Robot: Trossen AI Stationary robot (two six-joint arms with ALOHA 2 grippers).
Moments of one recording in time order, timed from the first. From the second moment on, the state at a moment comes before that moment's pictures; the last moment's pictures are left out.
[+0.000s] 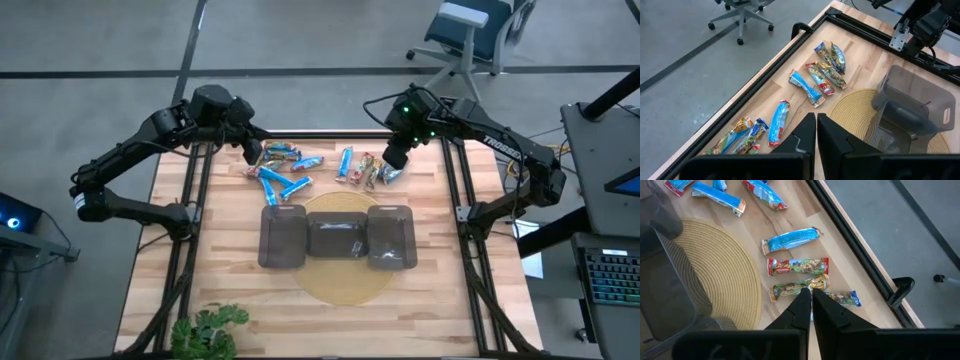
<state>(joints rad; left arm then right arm) 0.54 1.14 1.40 -0.85 0.07 -0.11 -0.53 1.41 1.52 -1.12 0.05 0.00</state>
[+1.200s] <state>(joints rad) 0.54 1.15 1.27 -0.83 0.07 -0.14 -0.54 1.41 1.37 -1.12 0.04 0.11</state>
